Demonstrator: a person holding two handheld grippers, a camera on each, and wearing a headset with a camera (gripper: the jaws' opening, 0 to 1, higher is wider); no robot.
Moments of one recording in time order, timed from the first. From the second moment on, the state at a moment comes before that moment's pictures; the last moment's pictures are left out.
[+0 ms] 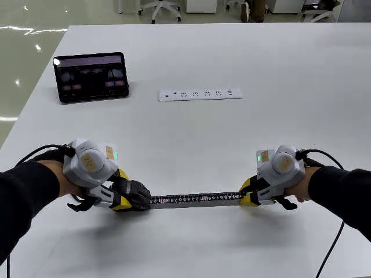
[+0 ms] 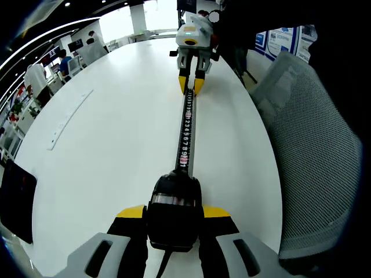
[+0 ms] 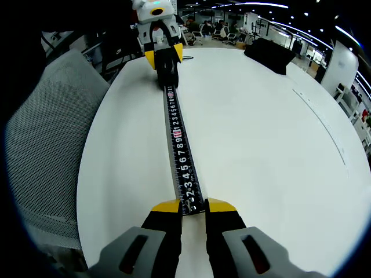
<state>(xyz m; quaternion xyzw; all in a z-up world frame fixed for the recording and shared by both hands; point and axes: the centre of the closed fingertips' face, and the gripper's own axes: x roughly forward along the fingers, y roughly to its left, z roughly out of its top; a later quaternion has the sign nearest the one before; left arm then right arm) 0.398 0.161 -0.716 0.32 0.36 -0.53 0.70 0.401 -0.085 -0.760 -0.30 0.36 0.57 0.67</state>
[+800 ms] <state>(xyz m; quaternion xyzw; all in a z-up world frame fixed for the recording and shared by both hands) 0.396 0.160 -0.715 0.32 0.35 -0.53 0.70 0.401 -0.092 -0.760 -0.30 0.37 0.57 0.67</state>
